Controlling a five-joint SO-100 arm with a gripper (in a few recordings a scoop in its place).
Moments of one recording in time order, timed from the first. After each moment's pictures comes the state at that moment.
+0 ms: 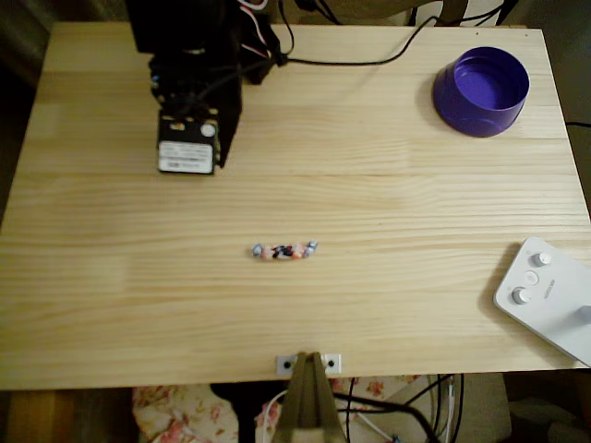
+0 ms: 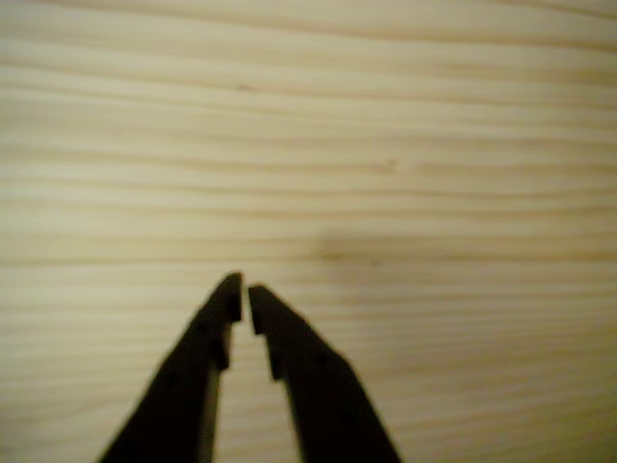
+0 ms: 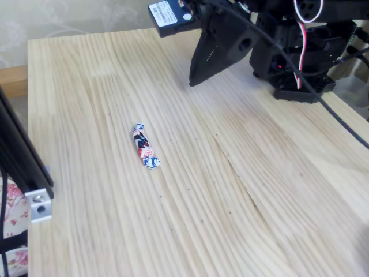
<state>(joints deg) 7.4 188.3 172.3 64.3 -3.3</state>
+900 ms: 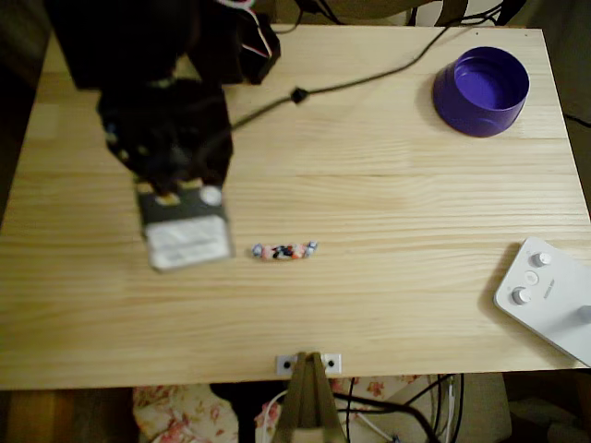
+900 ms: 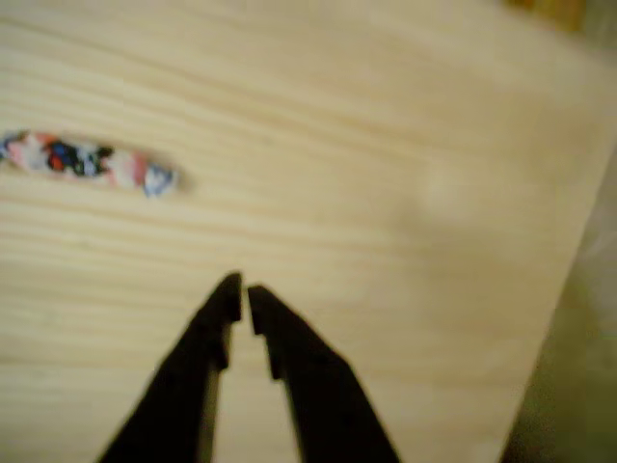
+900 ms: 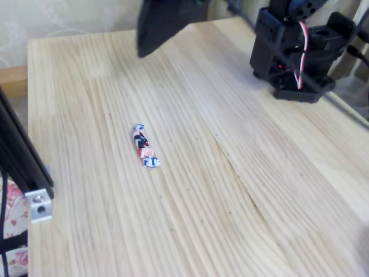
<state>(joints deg) 4.1 127.2 126.3 48.2 -17.2</state>
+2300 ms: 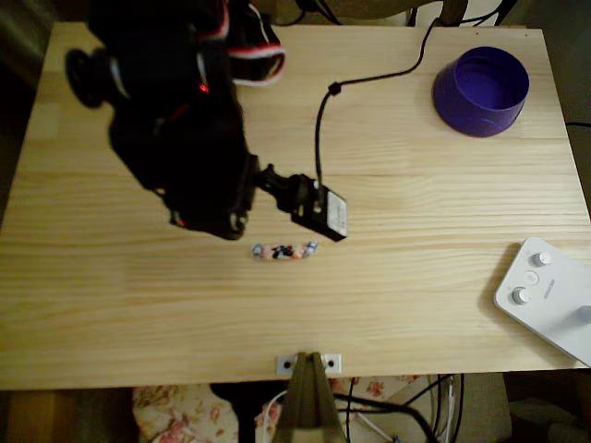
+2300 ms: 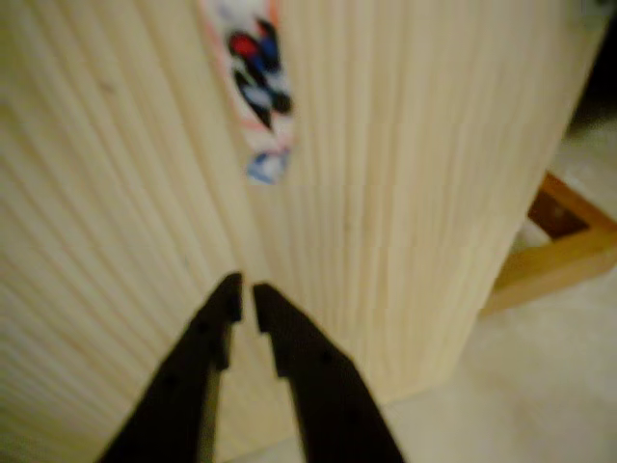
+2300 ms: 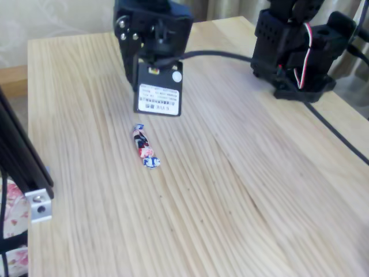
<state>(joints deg) -3.0 97.9 106.1 60.8 -73.4</state>
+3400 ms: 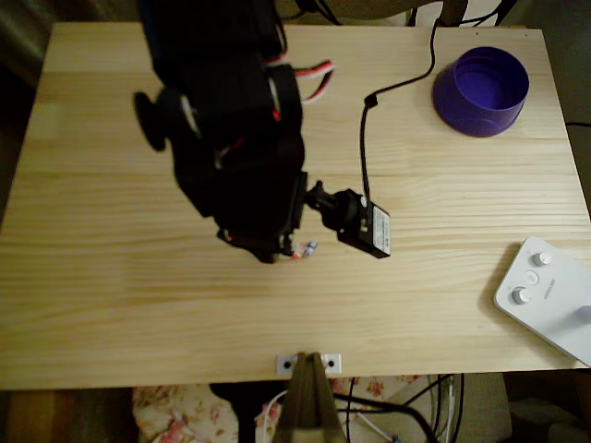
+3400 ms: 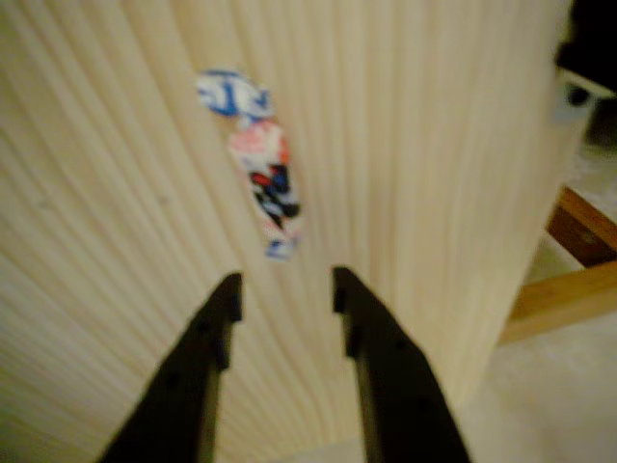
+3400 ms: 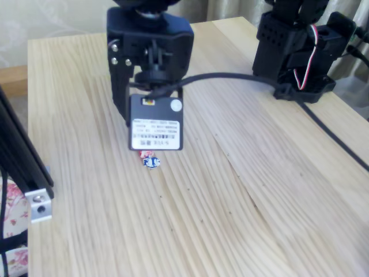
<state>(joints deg) -11.2 87.2 92.2 69.5 -61.3</state>
